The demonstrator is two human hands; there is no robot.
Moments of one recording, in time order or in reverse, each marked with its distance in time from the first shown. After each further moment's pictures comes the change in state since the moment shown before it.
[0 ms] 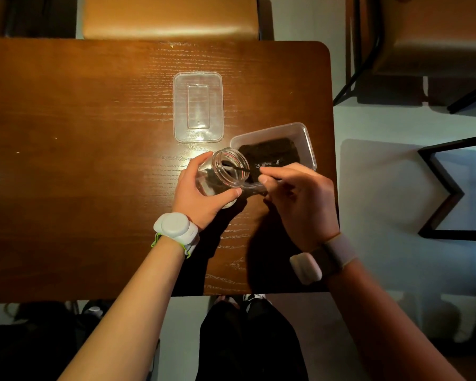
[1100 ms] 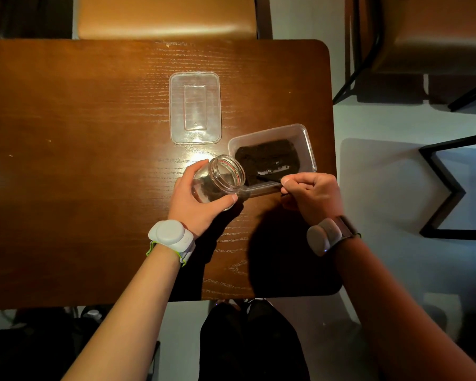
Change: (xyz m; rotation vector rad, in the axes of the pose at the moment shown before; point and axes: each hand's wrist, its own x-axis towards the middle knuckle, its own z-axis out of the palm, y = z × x) left_hand -0.001 -0.012 -0.001 0.013 -0.019 -0.058; right_hand 0.010 0.071 0.006 0.434 -0.115 0.673
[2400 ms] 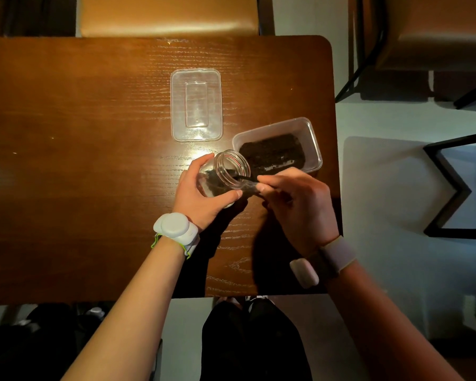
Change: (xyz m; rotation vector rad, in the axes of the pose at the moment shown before) left_hand 0.002 0.006 0.007 0.003 0.001 0.027; right_hand -0.043 -0.024 0.024 -0.463 0.068 -0.696
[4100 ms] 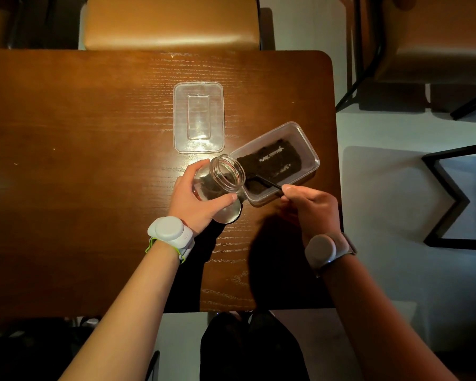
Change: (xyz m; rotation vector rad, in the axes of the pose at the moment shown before) left_hand 0.020 -0.001 -0.012 -0.001 -0.001 -0.021; right_hand 0.012 0.035 0.009 0.702 0.037 0.875
